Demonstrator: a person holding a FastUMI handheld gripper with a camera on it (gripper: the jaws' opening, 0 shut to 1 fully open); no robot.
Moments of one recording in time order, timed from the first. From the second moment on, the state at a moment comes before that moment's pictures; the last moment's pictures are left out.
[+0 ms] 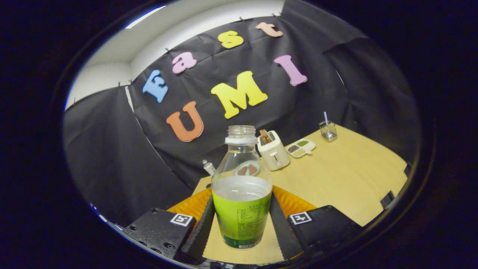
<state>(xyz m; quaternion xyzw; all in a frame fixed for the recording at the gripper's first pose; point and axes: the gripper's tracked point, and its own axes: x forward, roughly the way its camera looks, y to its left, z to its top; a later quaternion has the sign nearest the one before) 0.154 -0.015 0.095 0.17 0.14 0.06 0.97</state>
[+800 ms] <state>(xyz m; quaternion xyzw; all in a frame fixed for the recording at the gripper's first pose) 0.231 0.015 0.035 -0.03 0.03 0.00 1.00</state>
